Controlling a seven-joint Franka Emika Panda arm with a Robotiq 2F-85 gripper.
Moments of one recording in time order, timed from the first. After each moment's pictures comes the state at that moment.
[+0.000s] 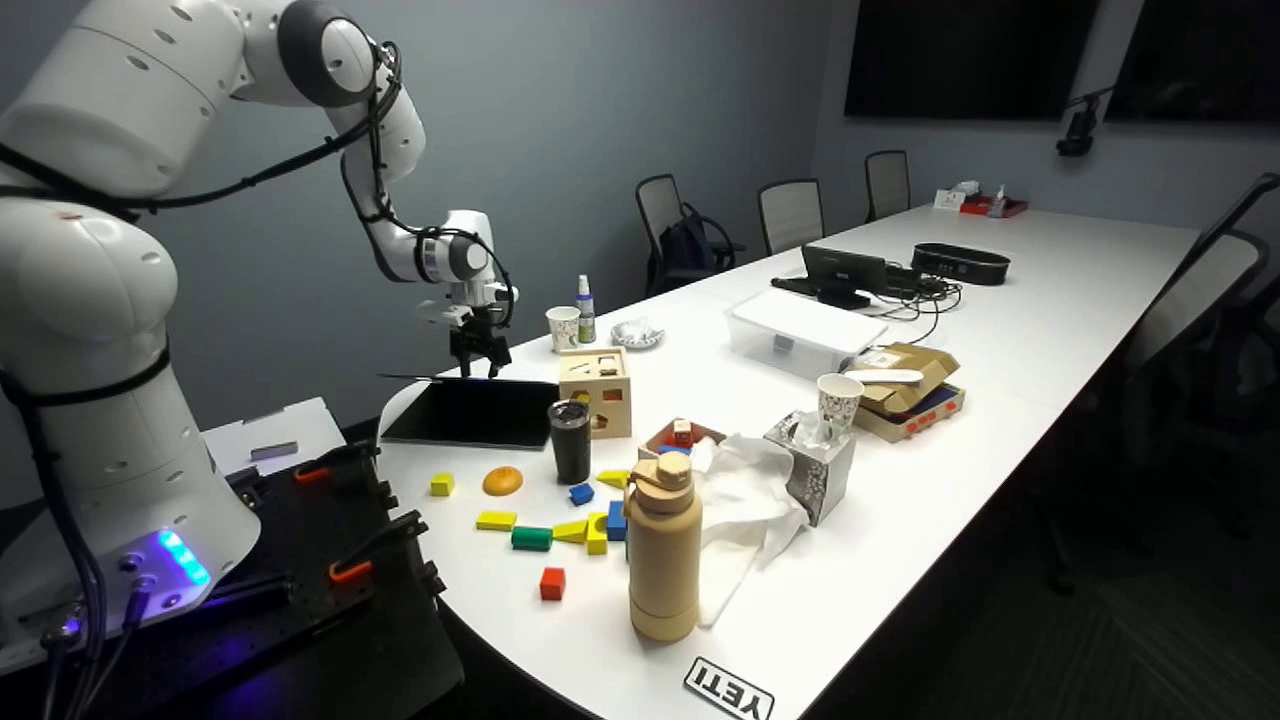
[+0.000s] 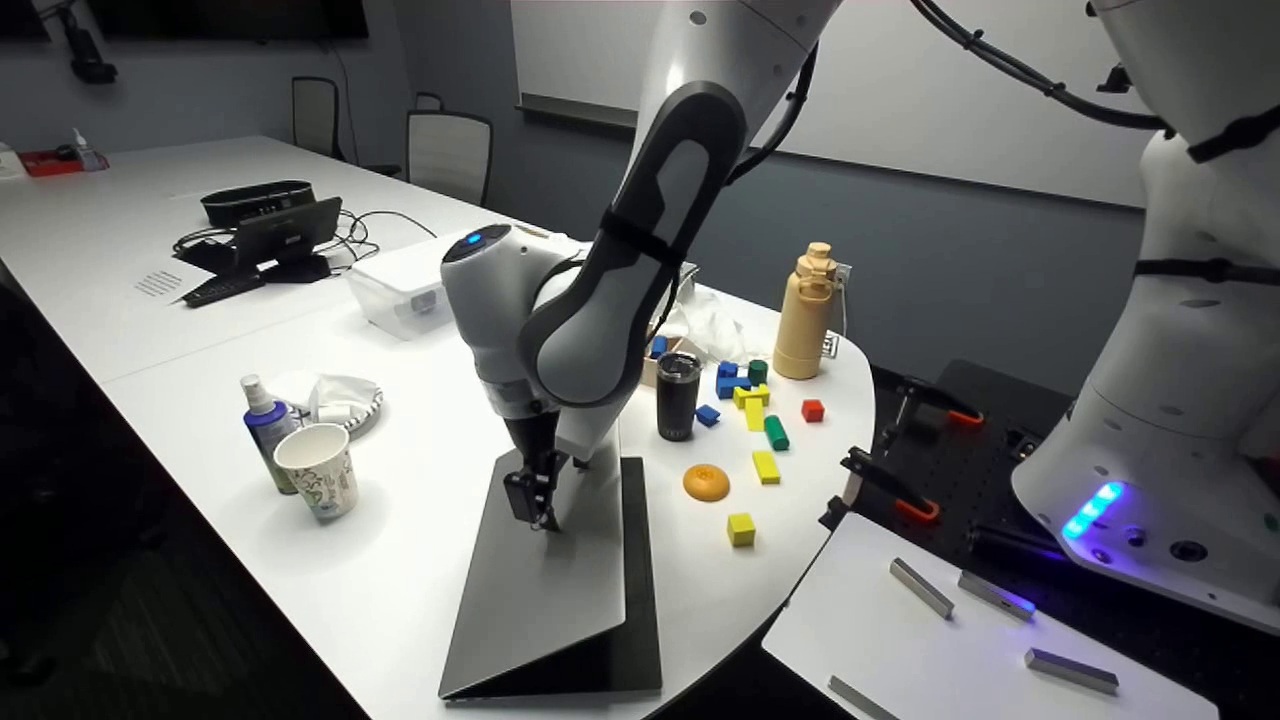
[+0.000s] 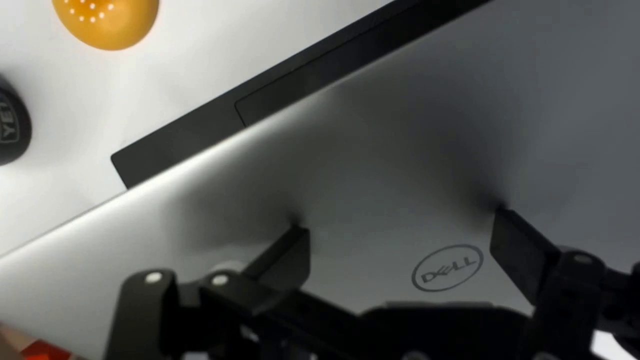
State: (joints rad) arm 0.50 0.78 0.06 -1.90 -0.17 2.49 0.40
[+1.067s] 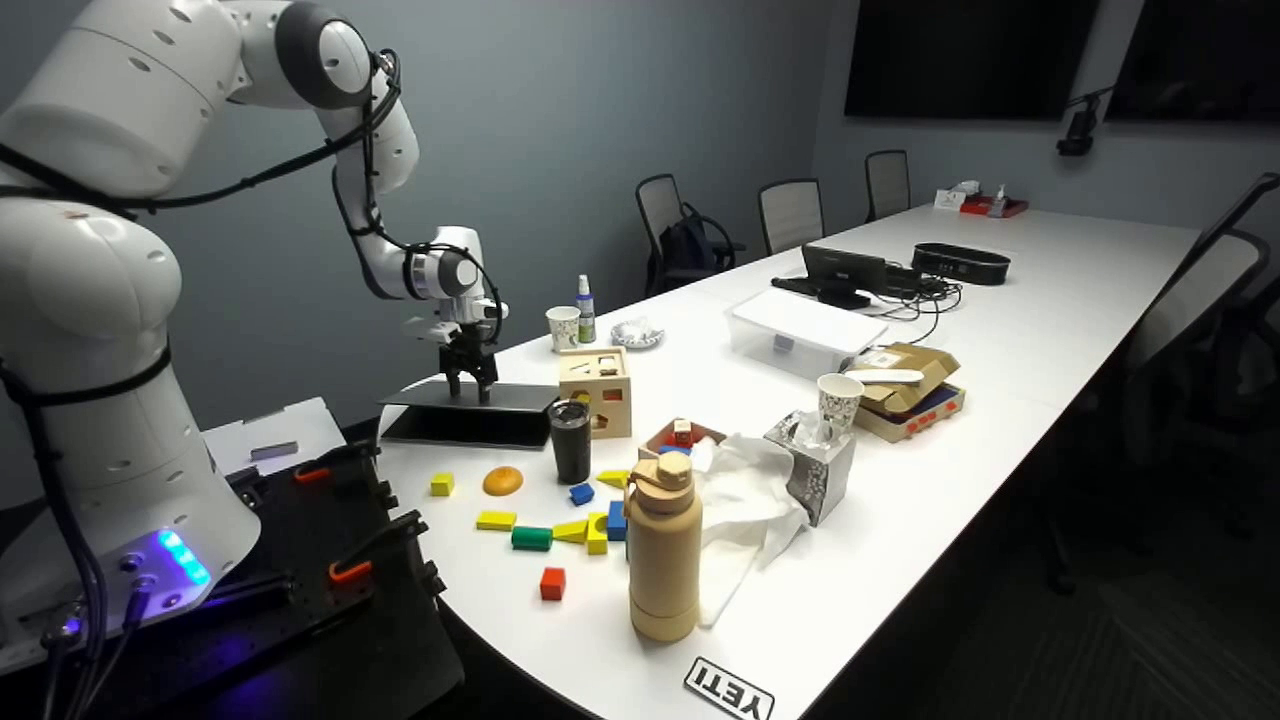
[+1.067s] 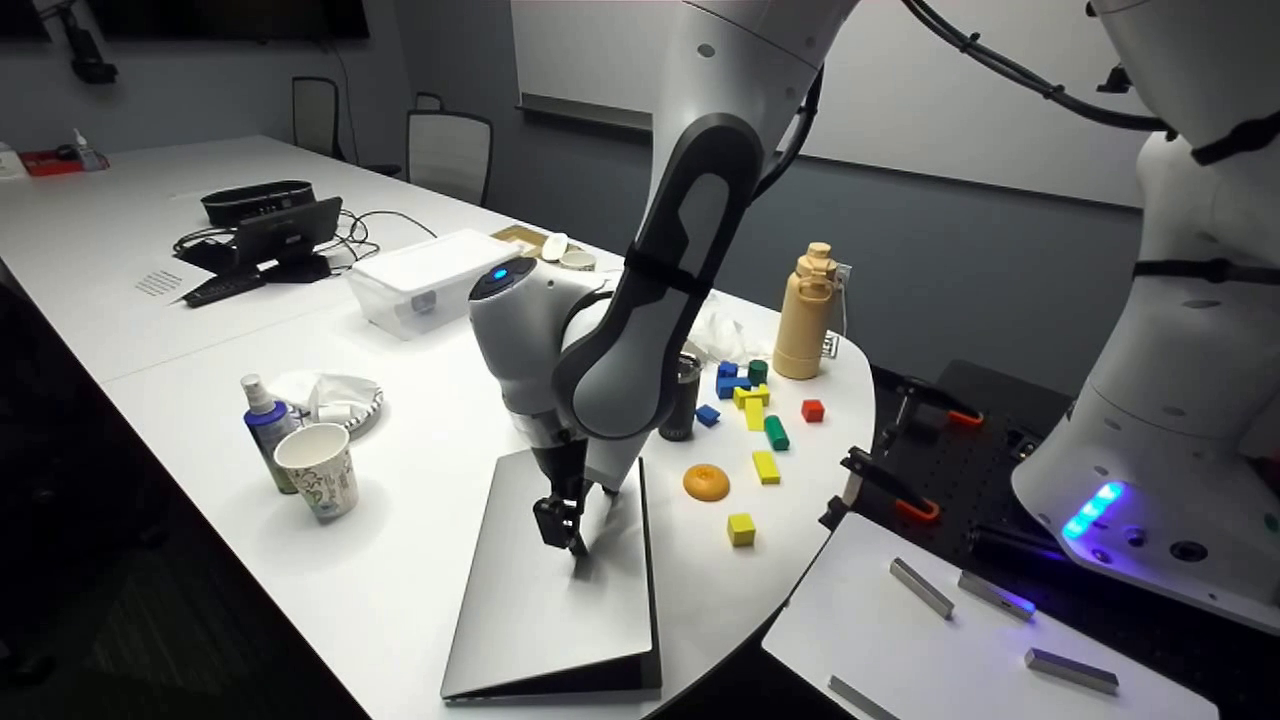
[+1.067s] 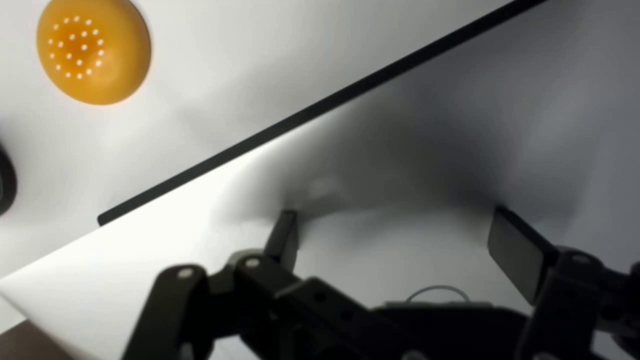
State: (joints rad) arm 0.54 0.79 0.04 -1.97 -0.17 2.55 0.42
